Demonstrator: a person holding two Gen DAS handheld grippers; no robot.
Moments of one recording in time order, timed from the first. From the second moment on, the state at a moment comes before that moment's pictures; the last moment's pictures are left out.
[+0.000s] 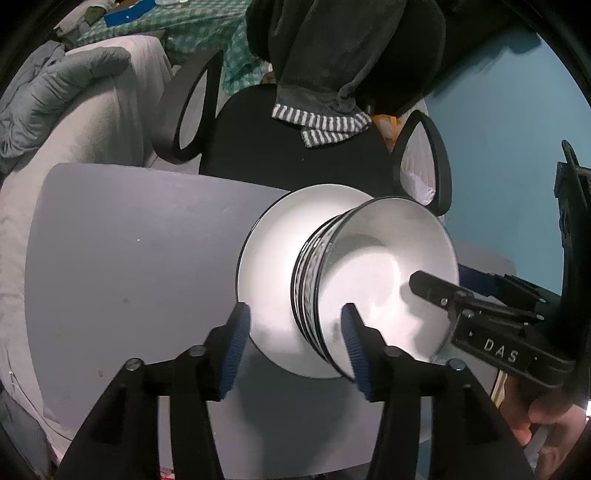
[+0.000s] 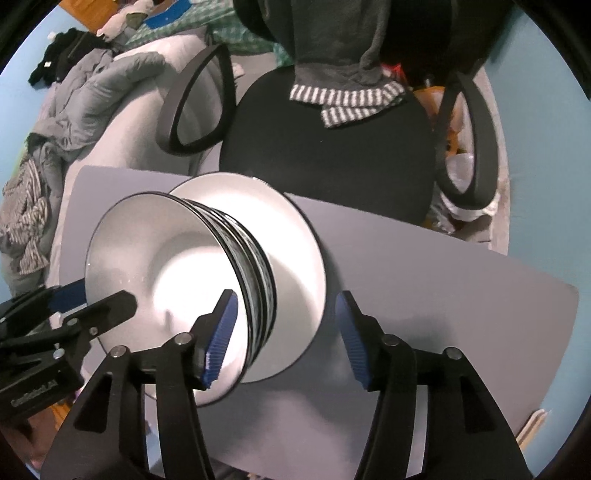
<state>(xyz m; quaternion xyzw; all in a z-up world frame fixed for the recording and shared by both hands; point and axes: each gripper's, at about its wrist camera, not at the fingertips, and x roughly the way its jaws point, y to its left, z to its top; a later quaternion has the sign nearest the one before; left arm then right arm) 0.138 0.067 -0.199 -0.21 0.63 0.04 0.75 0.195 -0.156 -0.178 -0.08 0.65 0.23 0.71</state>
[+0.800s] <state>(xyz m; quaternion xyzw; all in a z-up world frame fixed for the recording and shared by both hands) 0.079 0.034 -0.071 -0.15 0.54 0.05 0.83 0.148 -0.194 -0.045 -0.06 0.55 0.23 0.80</state>
